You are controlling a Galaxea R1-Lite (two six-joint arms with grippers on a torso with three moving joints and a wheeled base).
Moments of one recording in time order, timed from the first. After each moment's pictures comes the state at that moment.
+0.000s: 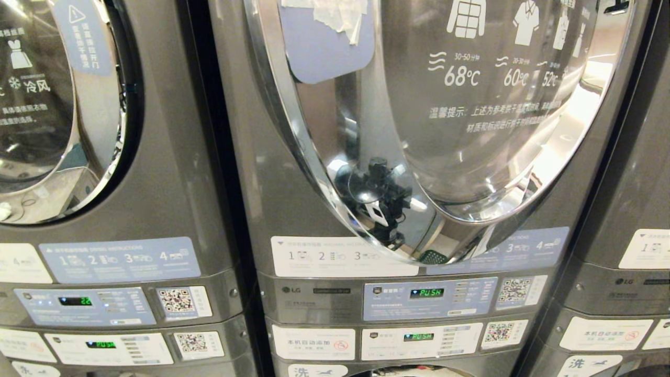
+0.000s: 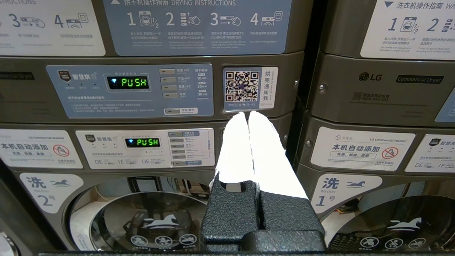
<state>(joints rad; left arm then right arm) 0.00 0.00 0.00 0.00 0.00 0.00 0.00 0.00 0.00 0.00 0.00 0.00</state>
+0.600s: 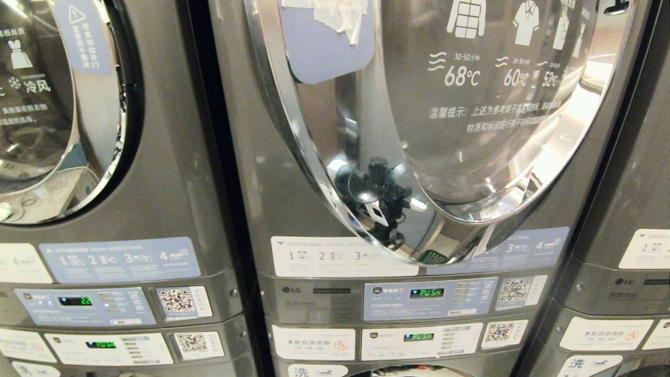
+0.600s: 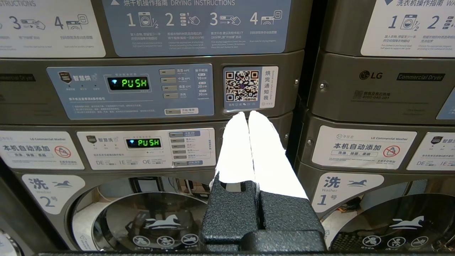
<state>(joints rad) 0.00 0.00 0.00 -0.01 0.00 0.00 0.00 0.00 0.00 0.00 0.00 0.01</state>
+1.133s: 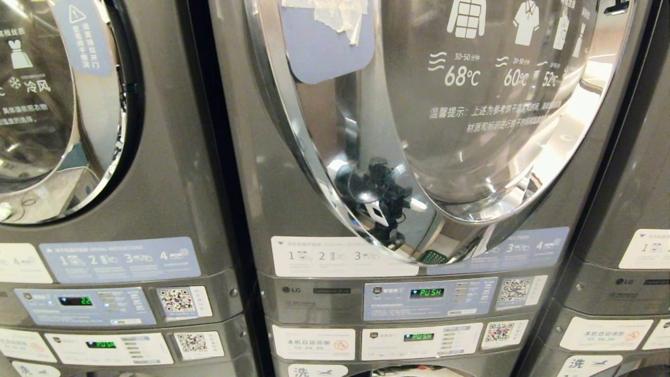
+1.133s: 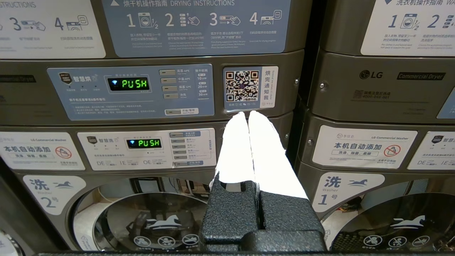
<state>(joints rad) 0.00 0.00 0.00 -0.01 0.00 -0.01 0.00 0.00 0.00 0.00 0.00 0.01</state>
